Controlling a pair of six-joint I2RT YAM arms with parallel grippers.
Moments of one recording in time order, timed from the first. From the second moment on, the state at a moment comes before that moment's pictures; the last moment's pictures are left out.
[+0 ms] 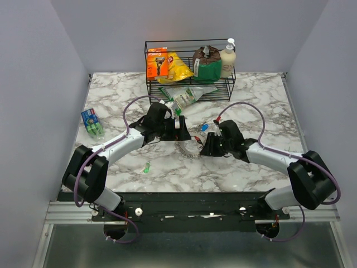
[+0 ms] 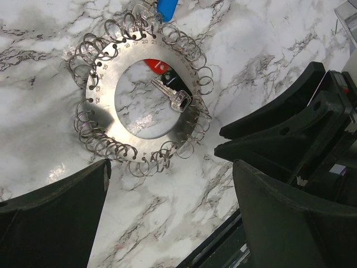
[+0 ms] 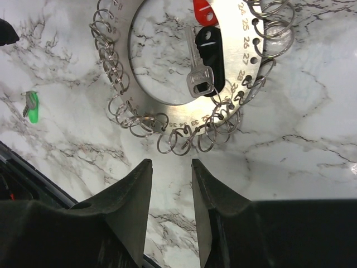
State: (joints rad) left arm -0.56 1.51 0.96 -0.17 0.35 -0.55; right arm 0.58 1.41 0.67 -0.06 -0.23 0.57
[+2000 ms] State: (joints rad) left arm -0.56 1.53 1.00 -0.34 0.18 -0.45; right arm 0.45 1.60 0.82 -0.15 -0.24 0.52
